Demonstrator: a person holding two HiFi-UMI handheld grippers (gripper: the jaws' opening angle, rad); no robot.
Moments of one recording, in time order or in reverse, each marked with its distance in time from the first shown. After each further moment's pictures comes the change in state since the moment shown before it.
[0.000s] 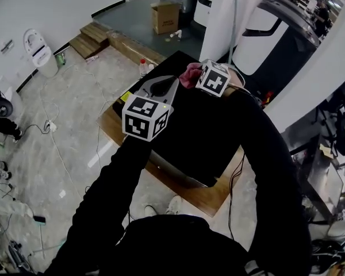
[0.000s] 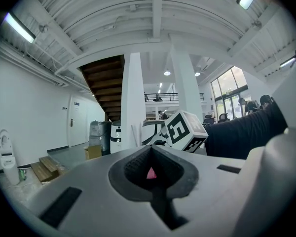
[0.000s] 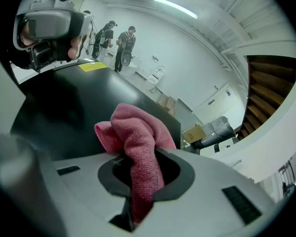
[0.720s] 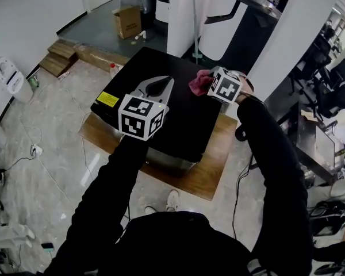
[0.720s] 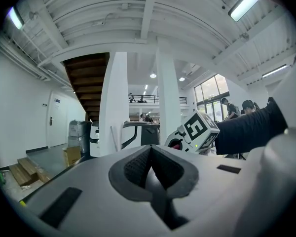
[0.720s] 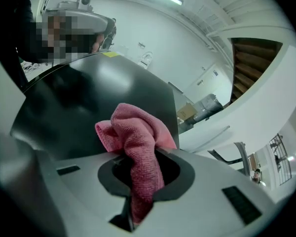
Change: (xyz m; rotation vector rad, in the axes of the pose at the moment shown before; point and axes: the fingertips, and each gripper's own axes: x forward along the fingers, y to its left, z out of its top) left arm -0.002 -0.094 0.004 0.009 -0.021 -0.206; right arm -0.114 0.066 -0.127 0.168 0.162 -0.055
